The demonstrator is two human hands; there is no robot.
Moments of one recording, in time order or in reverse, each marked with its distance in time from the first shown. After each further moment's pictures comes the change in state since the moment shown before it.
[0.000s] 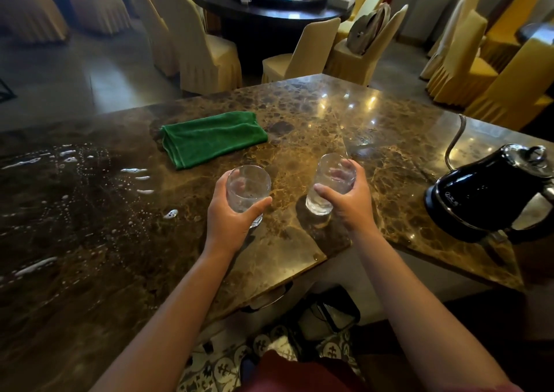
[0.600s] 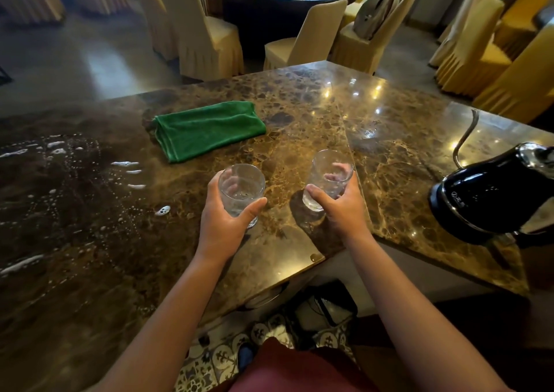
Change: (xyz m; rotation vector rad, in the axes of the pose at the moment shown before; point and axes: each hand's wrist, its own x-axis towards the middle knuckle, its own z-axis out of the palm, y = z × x) left_hand -0.004 -0.010 0.003 0.024 -0.039 -0.071; right_hand -0.002 0.012 0.010 -0.060 -0.041 0.050
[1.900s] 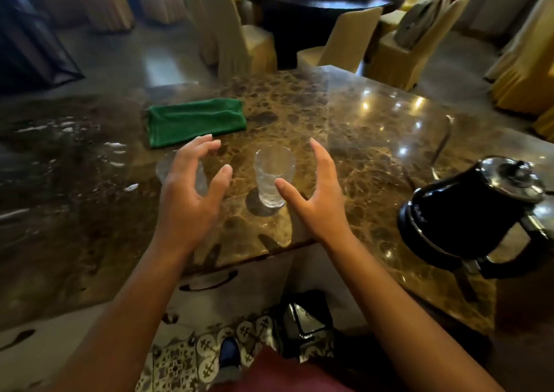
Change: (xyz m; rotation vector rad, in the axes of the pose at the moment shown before) left_hand -0.044 0.116 0.083 0.394 0.246 0.325; right_hand 0.007 -0.017 -0.094 -0.154 -0.210 -0.445
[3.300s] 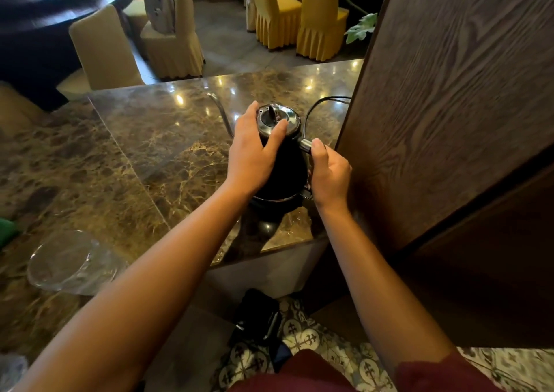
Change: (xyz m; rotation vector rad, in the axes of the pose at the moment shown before) left_hand 0.015 0.179 0.314 -0.313 -0.745 0.300; right_hand -0.081 0.100 -0.200 -0.029 1.044 0.427
